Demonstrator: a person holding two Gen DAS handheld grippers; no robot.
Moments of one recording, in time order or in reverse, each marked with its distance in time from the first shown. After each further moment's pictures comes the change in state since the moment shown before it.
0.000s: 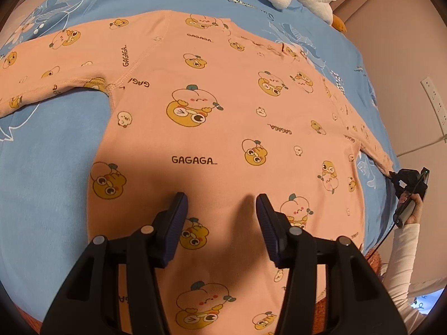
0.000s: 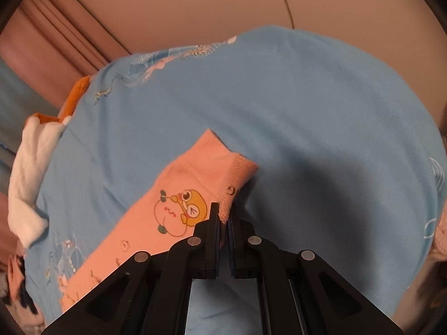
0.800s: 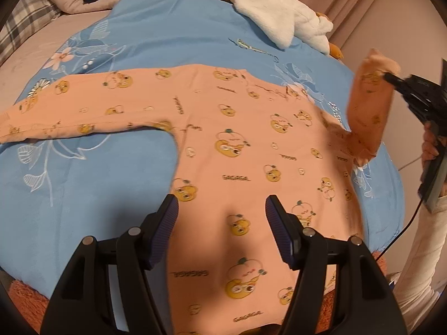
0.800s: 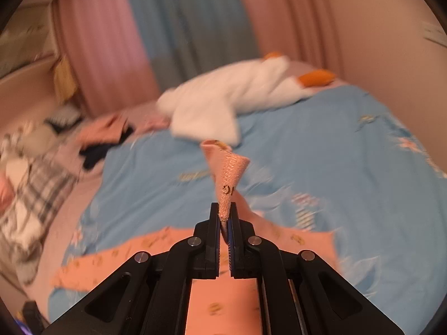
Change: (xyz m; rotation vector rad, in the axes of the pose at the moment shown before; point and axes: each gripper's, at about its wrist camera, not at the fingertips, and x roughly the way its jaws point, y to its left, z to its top) left arm -0.077 0.024 -0.018 0.031 -0.197 0.074; right arm -0.124 0.298 -0.181 -0.825 0.039 0.559
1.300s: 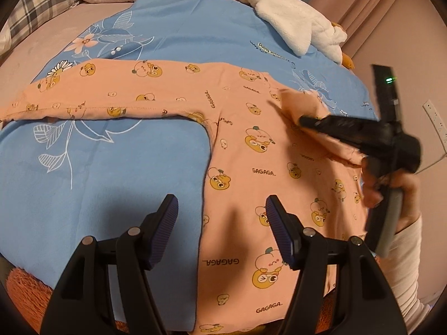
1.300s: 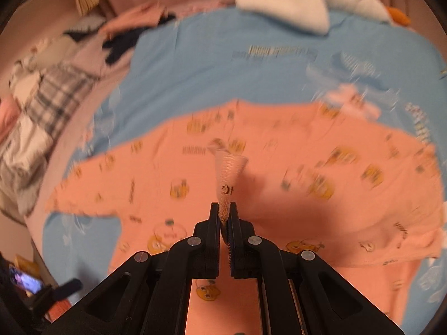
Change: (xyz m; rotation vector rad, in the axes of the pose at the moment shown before) left arm -0.007 0.028 -0.011 -0.066 -0.005 0.017; right arm 0.107 0.092 -0.104 -0.125 0.429 0.110
